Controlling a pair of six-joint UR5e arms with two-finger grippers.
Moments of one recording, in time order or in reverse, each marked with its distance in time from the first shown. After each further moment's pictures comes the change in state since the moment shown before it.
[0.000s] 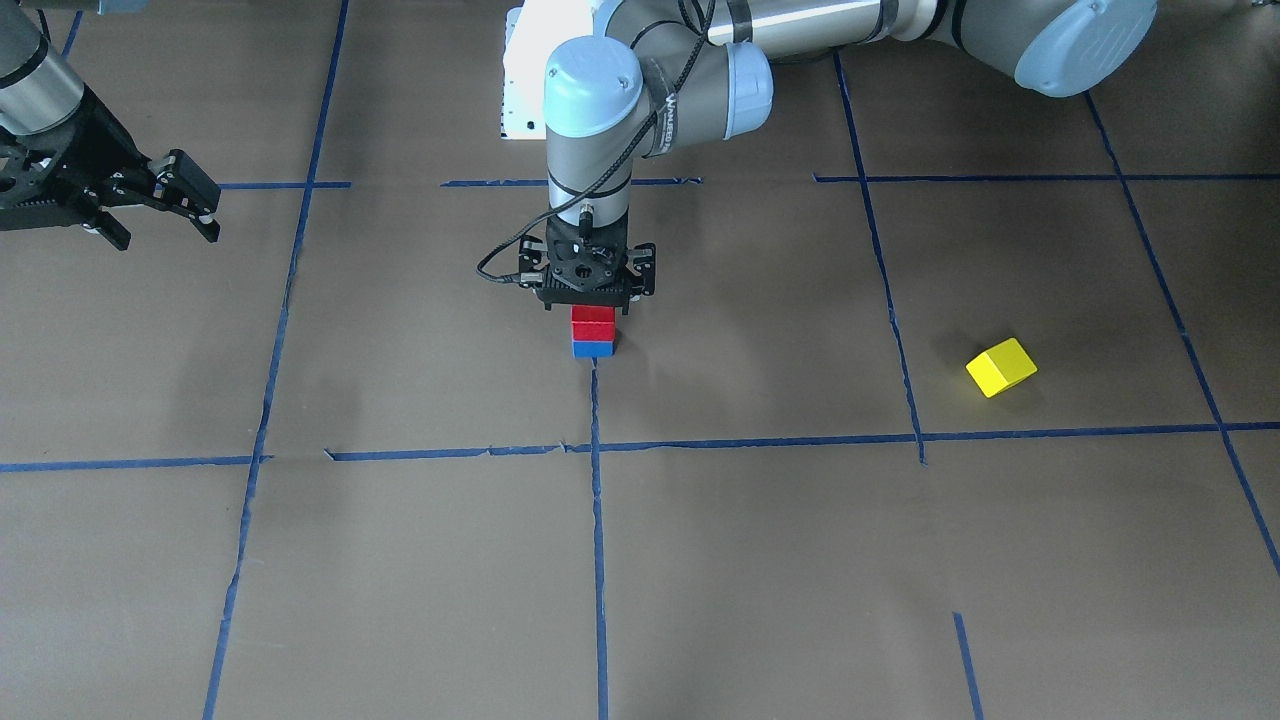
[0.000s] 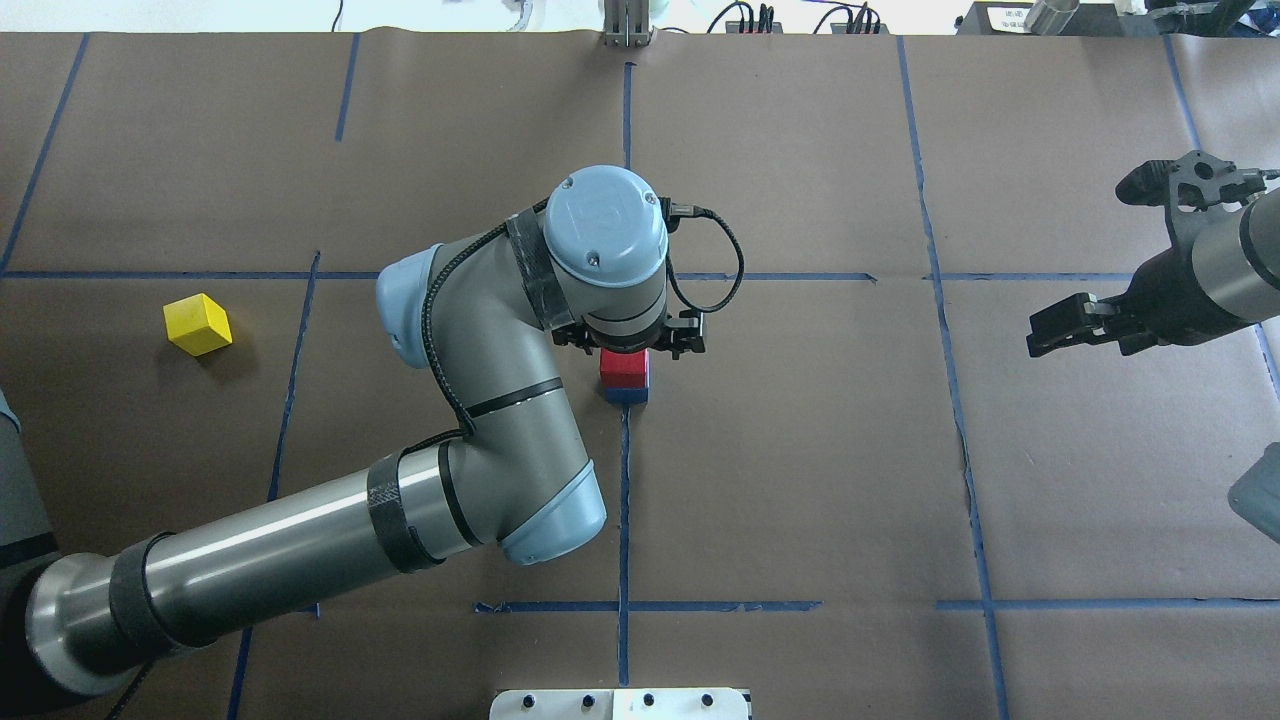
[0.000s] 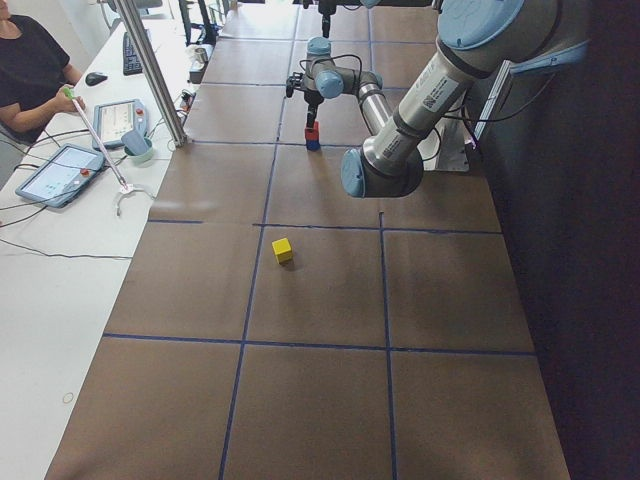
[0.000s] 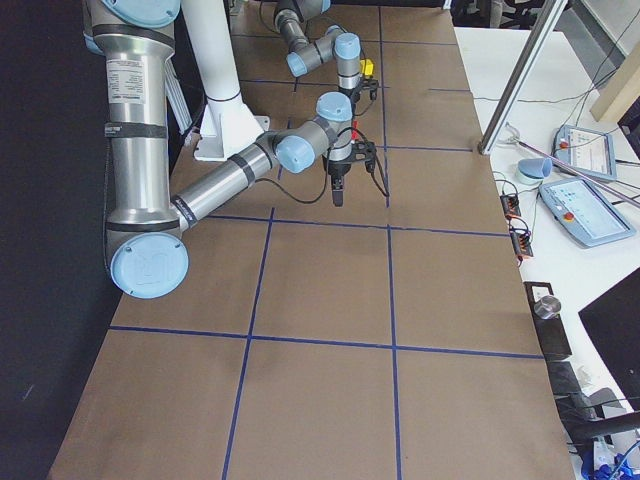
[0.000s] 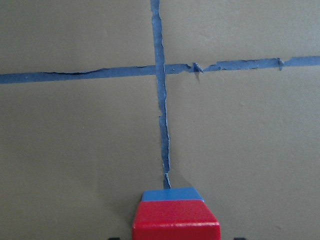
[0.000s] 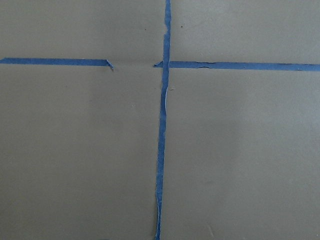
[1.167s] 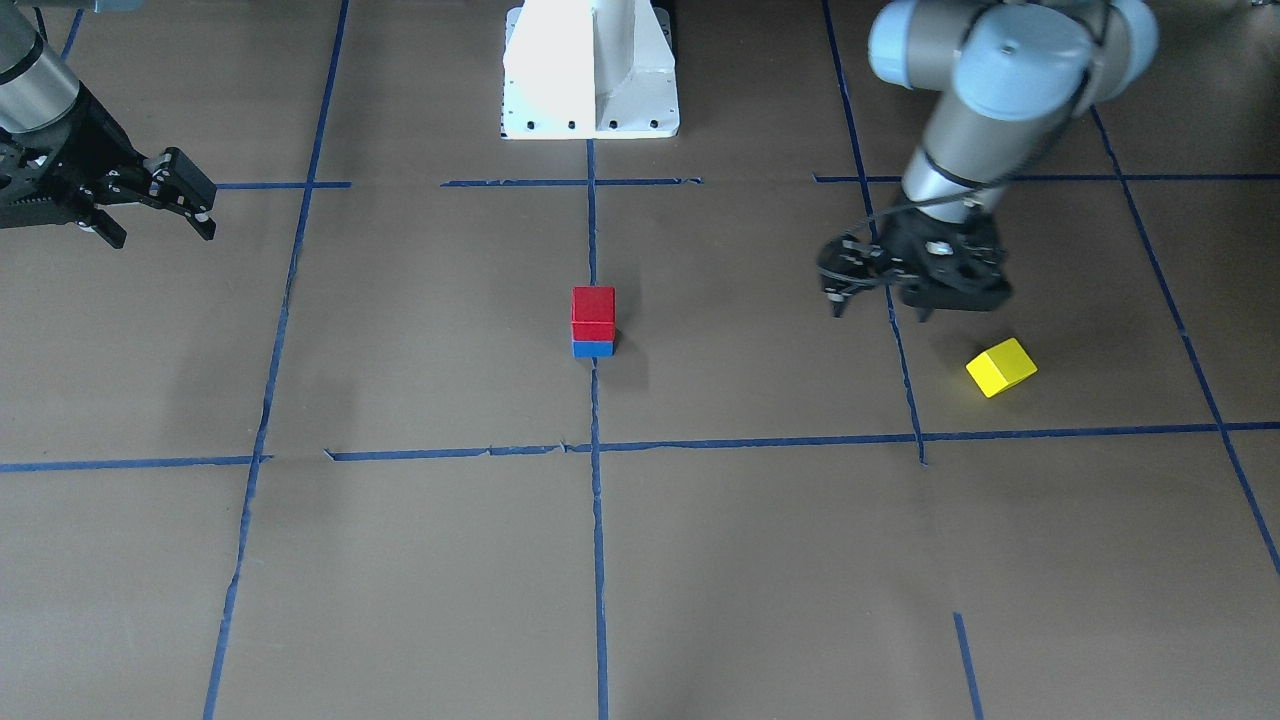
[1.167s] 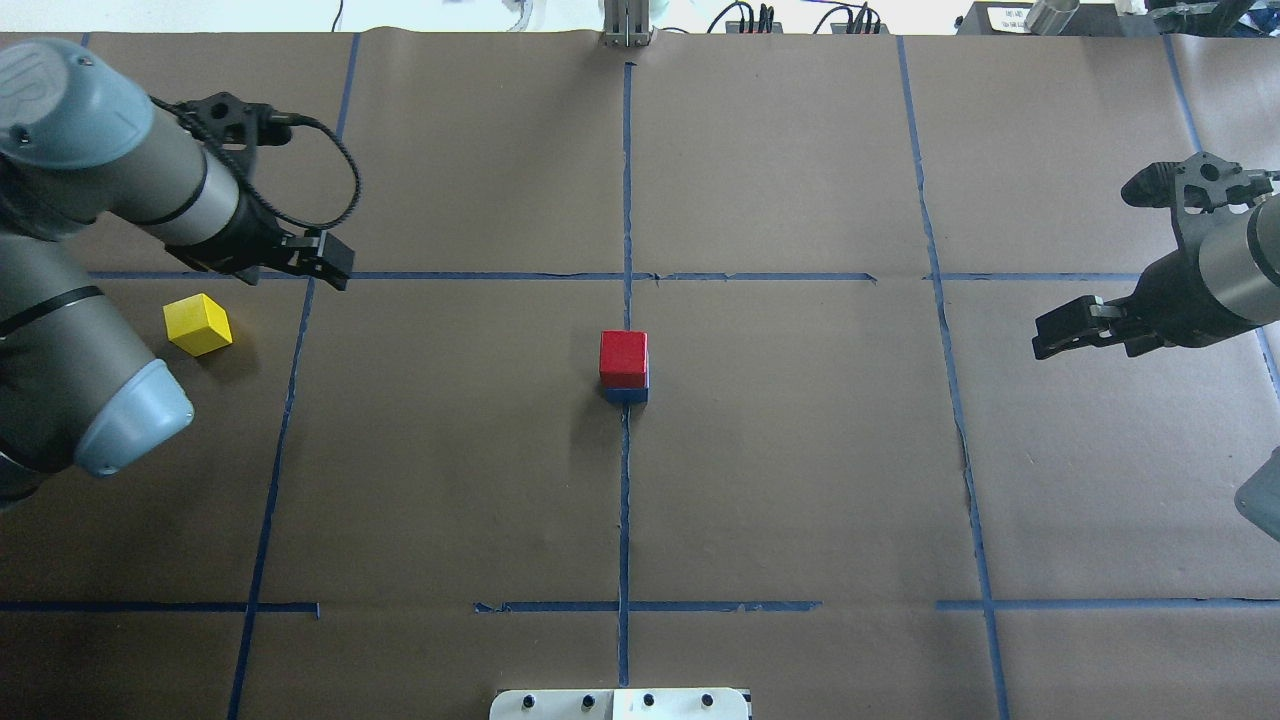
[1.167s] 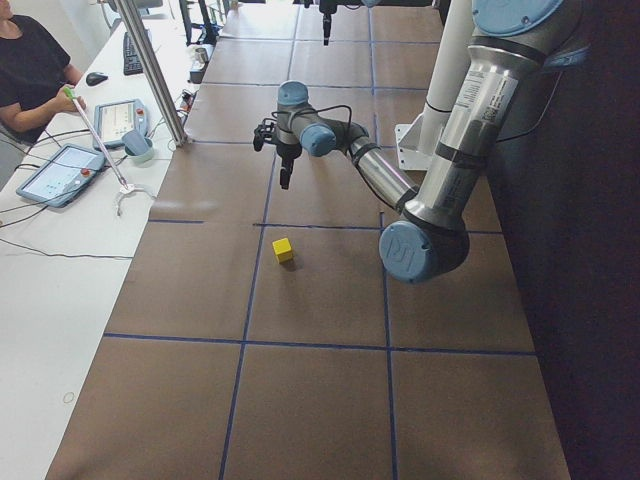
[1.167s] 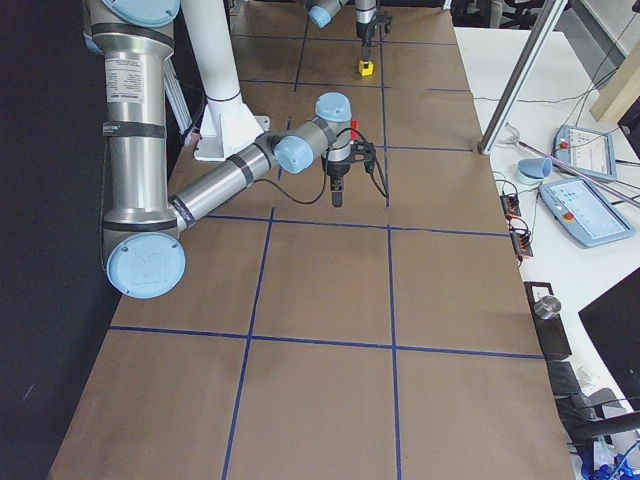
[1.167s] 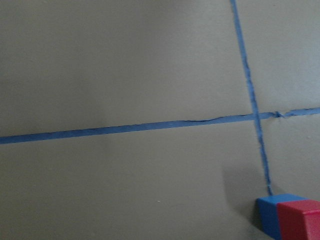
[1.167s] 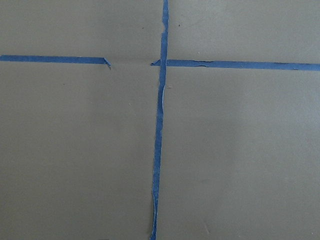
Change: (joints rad) left arm -0.371 0.626 -0.355 -0.086 -0.248 0.277; right arm 0.003 -0.011 0.006 0.000 0.000 -0.011
